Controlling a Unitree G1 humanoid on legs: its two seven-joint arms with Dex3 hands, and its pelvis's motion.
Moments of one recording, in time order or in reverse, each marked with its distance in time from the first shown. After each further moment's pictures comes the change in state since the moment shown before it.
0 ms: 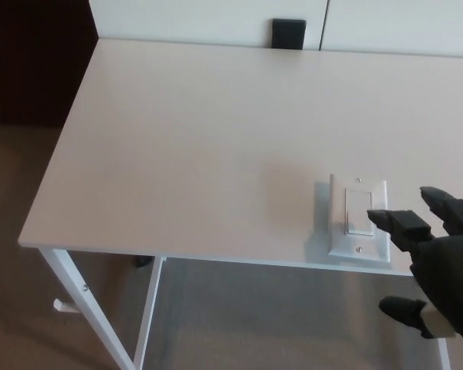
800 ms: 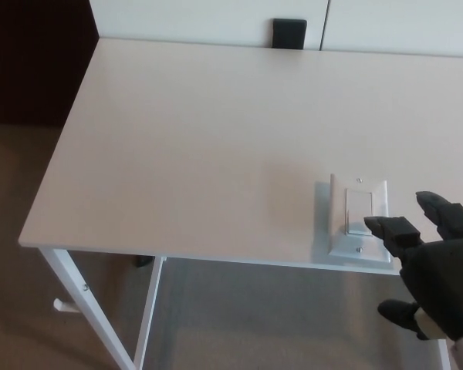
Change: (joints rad) left_arm 0.003 0.010 -0.011 -0.026 0.006 0.032 0.000; right_arm -0.033 0.002 0.071 0.055 -0.081 0.056 -0.034
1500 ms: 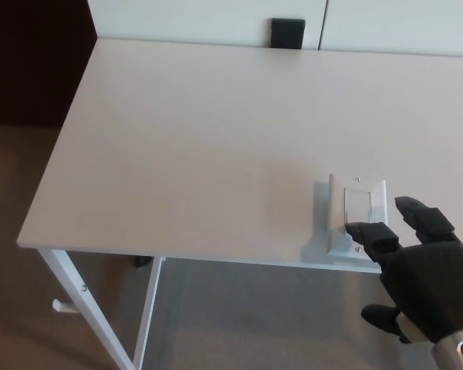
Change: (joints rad) left_arm 0.000 0.005 -0.007 0.000 0.003 0.001 -0.001; right_arm -0.031 0.018 0.060 0.037 -0.017 0.020 -0.005
